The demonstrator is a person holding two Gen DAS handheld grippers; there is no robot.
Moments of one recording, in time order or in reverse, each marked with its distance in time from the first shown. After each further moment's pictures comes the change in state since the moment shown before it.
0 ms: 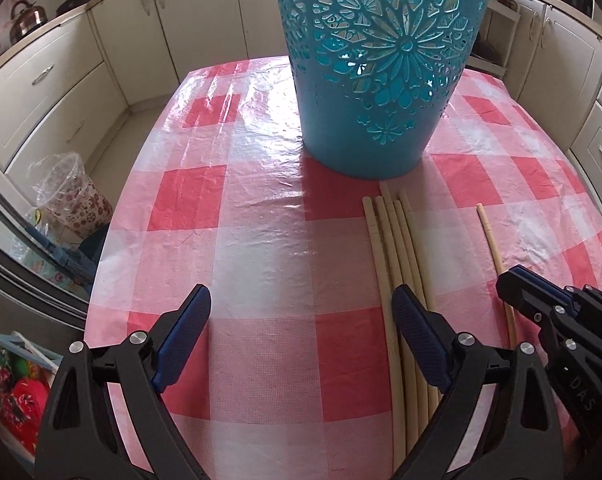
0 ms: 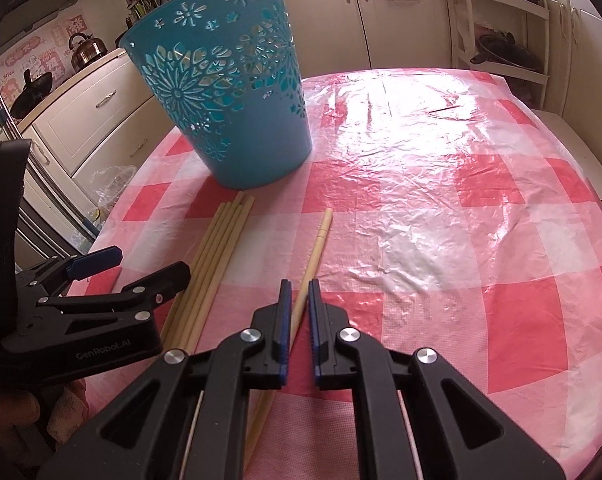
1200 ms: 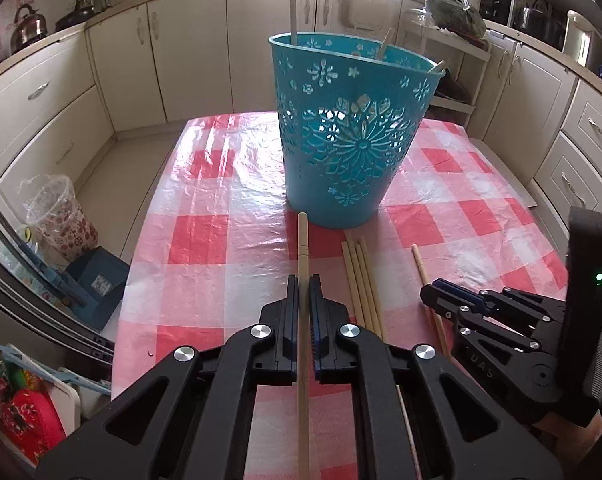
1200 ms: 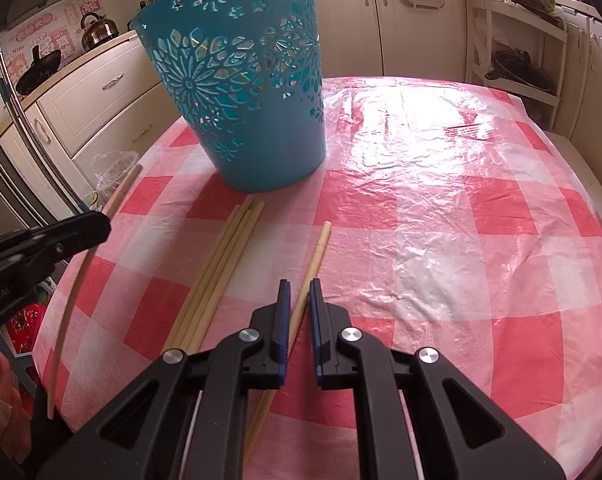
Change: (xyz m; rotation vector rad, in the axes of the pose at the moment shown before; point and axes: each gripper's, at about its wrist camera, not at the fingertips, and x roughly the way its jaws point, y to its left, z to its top) left arm -0.068 0.016 0.005 -0.018 -0.154 -0.119; right arm 0.010 0.009 0.007 -0.081 0.007 -0.017
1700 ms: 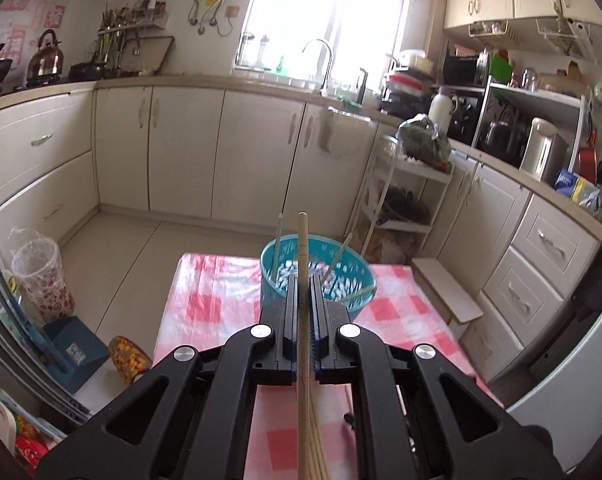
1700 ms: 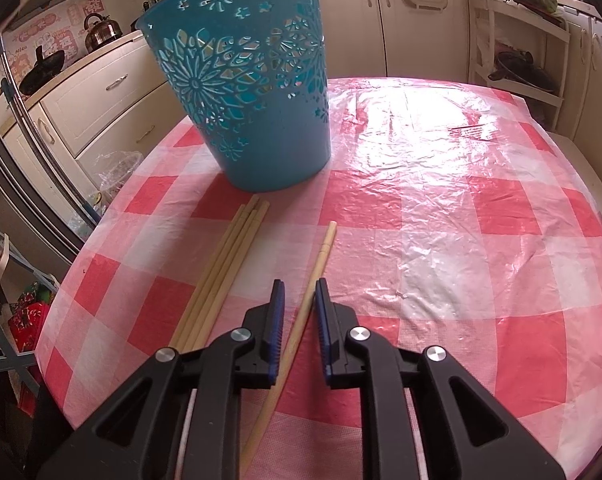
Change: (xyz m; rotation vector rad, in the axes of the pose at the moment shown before) left arm -0.121 0.018 0.087 -0.095 -0.390 -0.147; right arm 0.000 0.002 0.000 -0.001 -0.002 0.015
